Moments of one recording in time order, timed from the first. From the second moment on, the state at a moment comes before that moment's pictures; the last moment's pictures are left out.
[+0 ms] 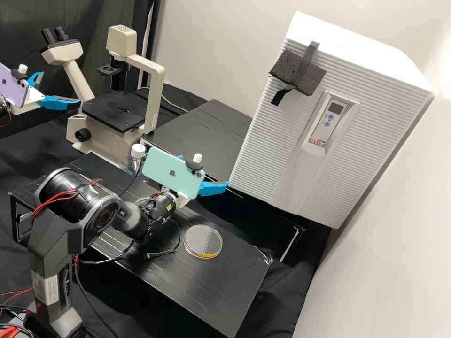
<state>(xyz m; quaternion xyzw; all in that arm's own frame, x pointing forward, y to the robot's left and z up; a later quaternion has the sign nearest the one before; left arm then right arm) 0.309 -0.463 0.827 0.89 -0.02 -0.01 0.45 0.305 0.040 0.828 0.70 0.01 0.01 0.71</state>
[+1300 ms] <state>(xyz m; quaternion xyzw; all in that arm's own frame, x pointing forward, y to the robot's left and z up) 0.309 -0.463 0.827 0.89 -0.02 -0.01 0.45 0.190 -0.015 0.860 0.70 -0.13 0.05 0.70</state>
